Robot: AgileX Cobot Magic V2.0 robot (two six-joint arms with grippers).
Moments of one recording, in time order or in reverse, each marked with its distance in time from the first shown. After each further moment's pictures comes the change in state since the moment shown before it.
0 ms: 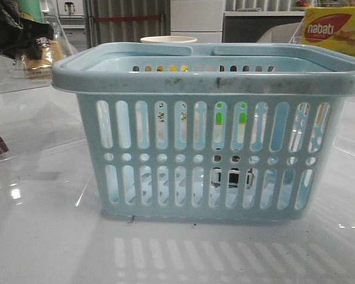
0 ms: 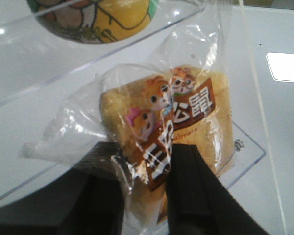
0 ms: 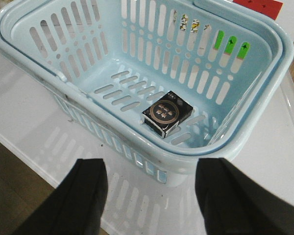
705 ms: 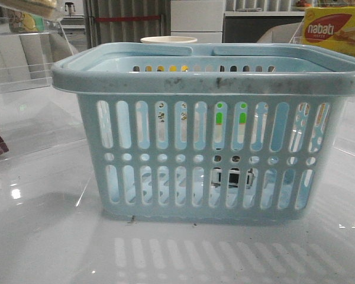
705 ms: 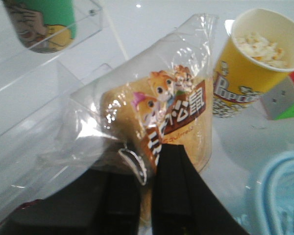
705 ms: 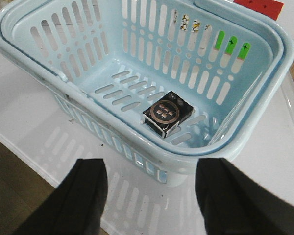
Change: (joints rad) left arm -0.093 -0.438 -0.002 -0.011 0.542 0.002; right arm 0.000 0.000 0.000 0.000 0.000 -0.002
